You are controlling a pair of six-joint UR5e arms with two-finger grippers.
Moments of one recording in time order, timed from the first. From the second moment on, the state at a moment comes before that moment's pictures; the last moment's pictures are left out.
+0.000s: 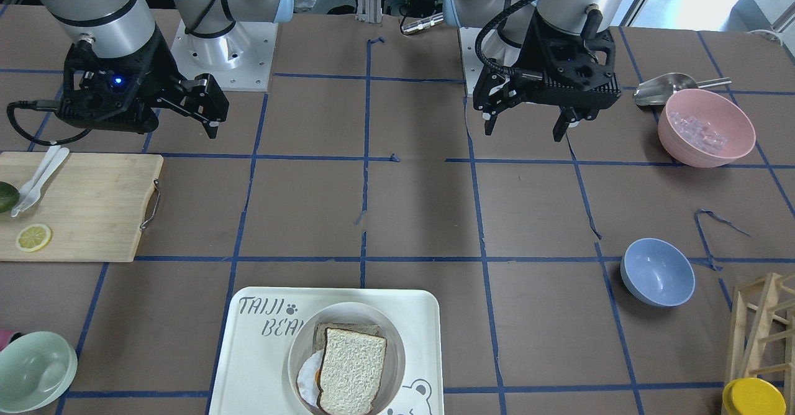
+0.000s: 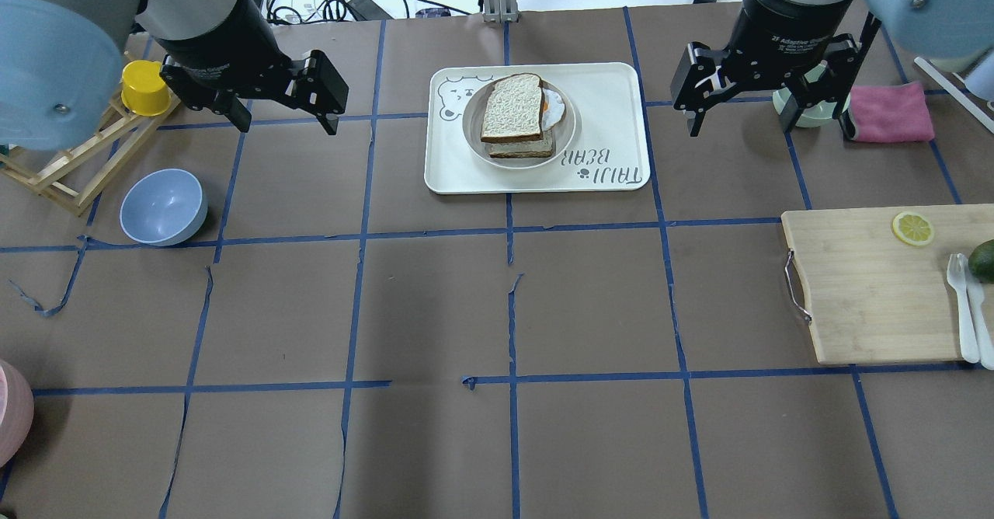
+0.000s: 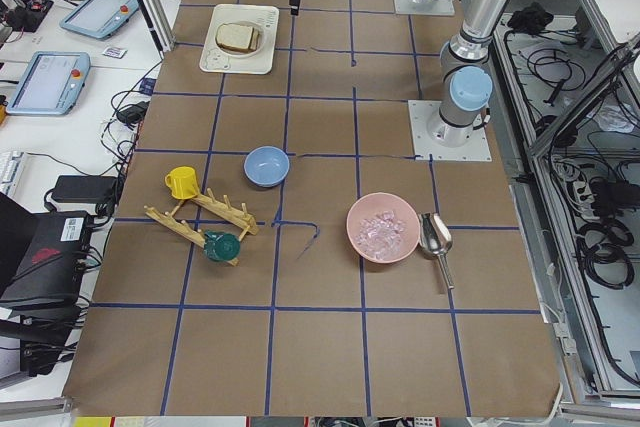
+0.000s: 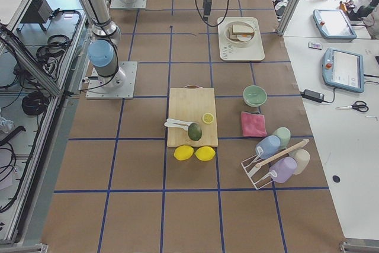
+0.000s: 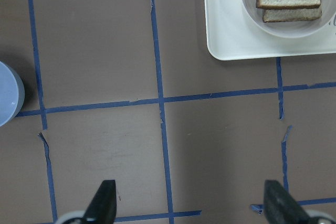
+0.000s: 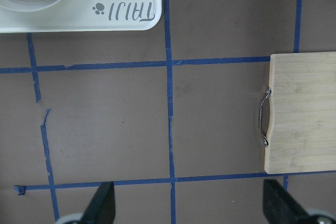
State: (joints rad) left arm -1.63 -1.57 -1.54 -1.50 1.57 0.02; right arm 1.58 -1.51 1.49 -1.49 -1.61 0.04
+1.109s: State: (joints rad) left arm -1.63 -1.57 -1.54 -1.50 1.57 0.02; right arm 1.58 -1.51 1.49 -1.48 -1.60 0.03
